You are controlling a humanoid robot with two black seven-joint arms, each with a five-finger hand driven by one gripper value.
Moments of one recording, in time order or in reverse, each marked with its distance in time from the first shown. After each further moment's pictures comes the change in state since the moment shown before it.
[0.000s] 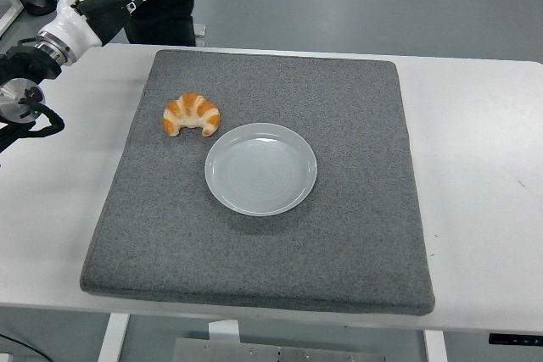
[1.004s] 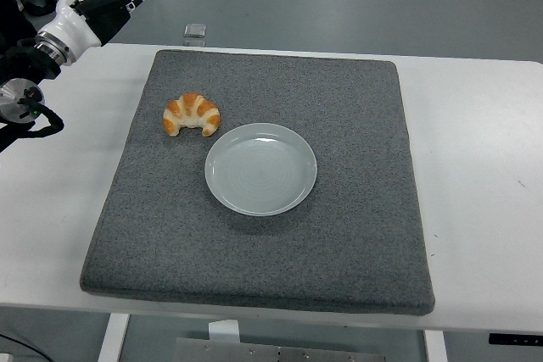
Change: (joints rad) left arm 0.002 0.001 0.000 0.001 0.000 -0.002 -0.001; right arm 0.000 0.000 0.000 0.000 0.001 0.000 0.000
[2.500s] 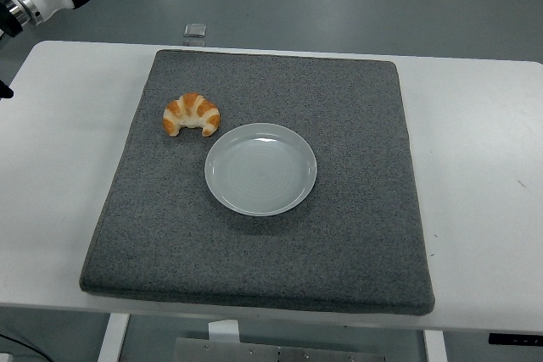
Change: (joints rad) left arm -0.125 0.197 0.015 -0.180 0.521 0.007 0.037; right arm 0.000 0.000 0.000 -0.003 0.002 0.003 0.000
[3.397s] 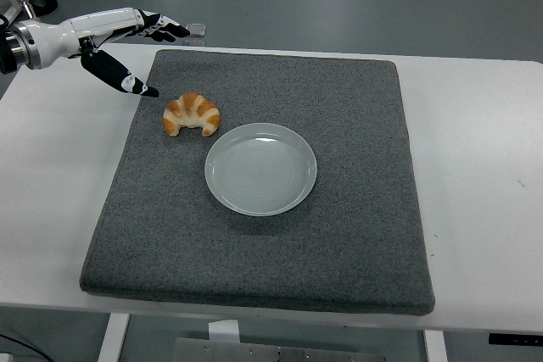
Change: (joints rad) left arm -0.007 0.090 0.157 -0.124 0.607 0.055 0.002; right arm 0.000 0.000 0.000 0.000 -0.001 -0.002 0.000
